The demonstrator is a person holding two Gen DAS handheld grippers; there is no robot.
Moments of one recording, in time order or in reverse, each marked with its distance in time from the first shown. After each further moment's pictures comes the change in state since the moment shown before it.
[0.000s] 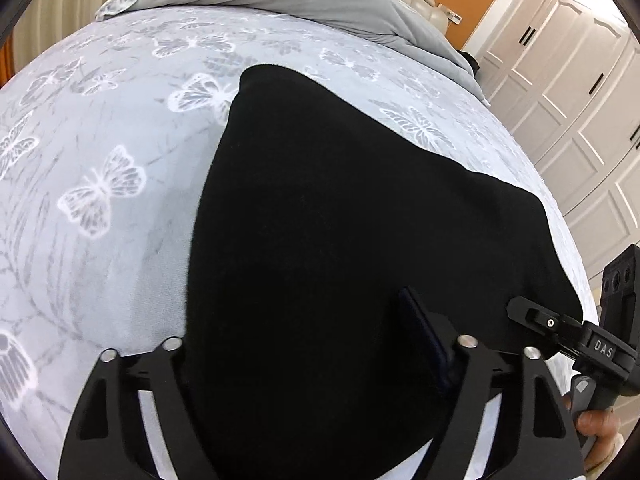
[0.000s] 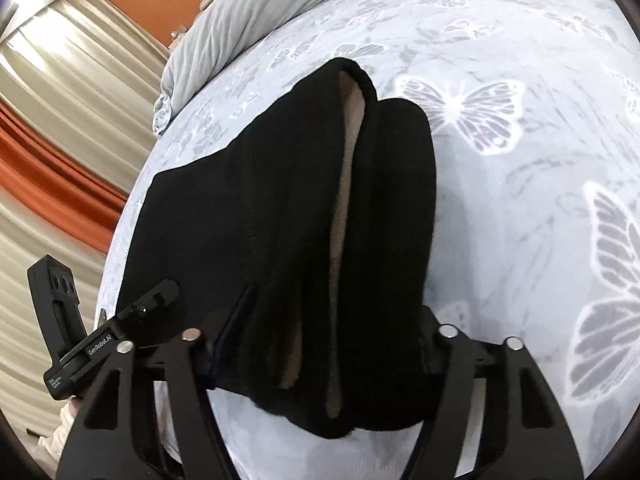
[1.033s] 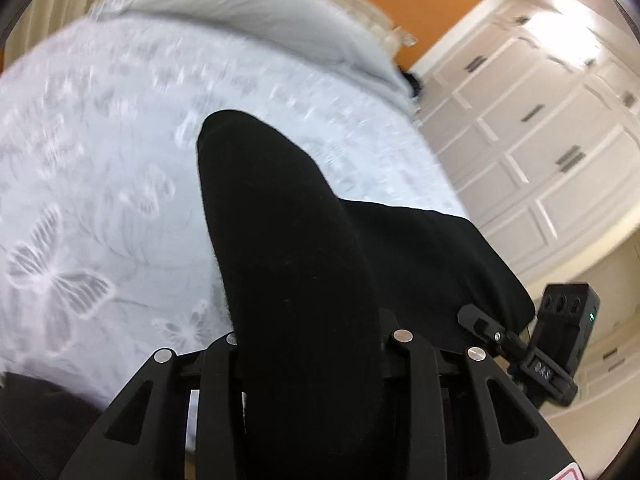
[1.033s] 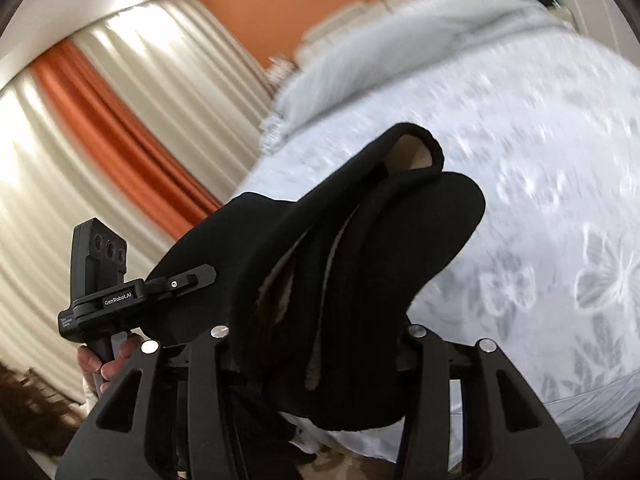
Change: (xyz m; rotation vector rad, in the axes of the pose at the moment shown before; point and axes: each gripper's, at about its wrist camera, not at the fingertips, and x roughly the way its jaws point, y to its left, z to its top) left arm -0.199 -0.006 0.003 -0.023 -0.033 -0.268; right arm -0.186 0.144 -0.062 -0.253 -0.215 0.257
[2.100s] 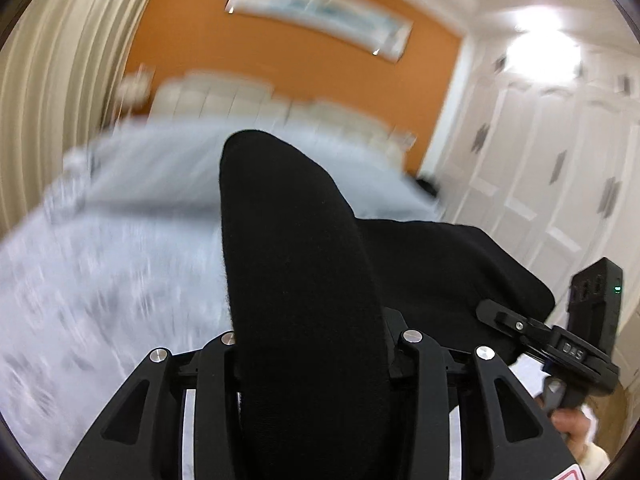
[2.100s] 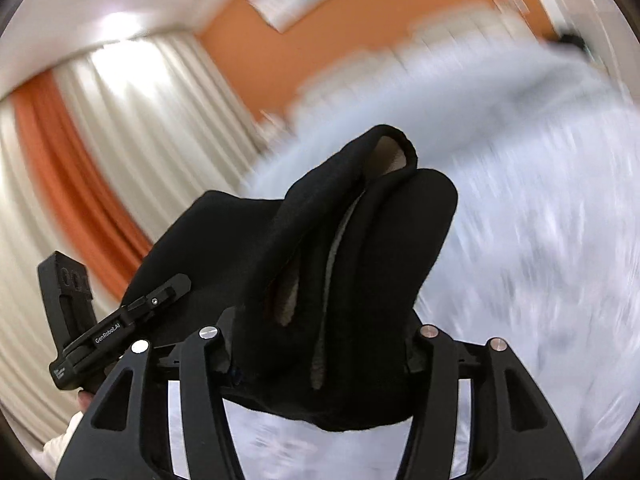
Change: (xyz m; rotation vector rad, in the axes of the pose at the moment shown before) left arm 0.191 0.066 0.333 0.216 -0.370 0.176; right arm 0.342 -0.210 0.263 0.091 -0.011 -0.099
